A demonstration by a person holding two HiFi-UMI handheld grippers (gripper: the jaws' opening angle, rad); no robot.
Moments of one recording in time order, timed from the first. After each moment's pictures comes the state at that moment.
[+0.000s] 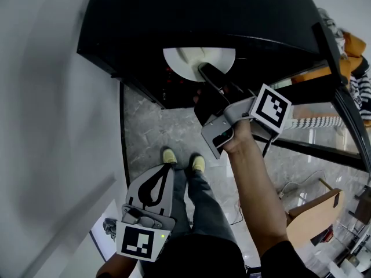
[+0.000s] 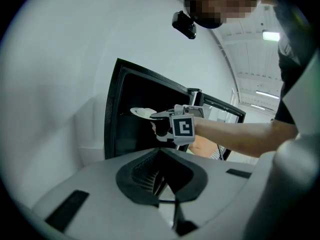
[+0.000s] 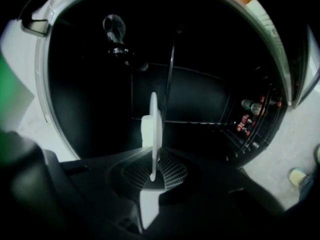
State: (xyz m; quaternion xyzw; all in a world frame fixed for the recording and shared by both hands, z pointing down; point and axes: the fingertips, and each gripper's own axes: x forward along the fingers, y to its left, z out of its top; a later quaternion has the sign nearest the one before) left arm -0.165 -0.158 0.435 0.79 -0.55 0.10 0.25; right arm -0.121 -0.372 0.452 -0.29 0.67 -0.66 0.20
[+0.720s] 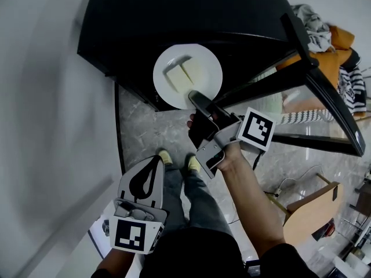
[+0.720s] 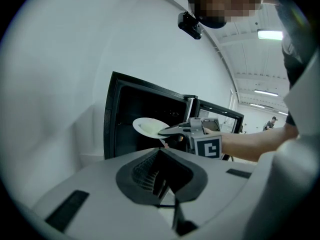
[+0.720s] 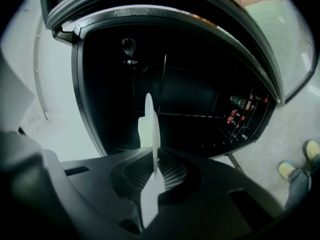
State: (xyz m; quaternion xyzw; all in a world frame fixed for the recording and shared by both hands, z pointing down) left arm -0.169 -0.170 0.404 0.80 -0.56 0.09 0.18; right arm -0.103 -0.314 0.453 -0.28 0.66 -0.67 0.18
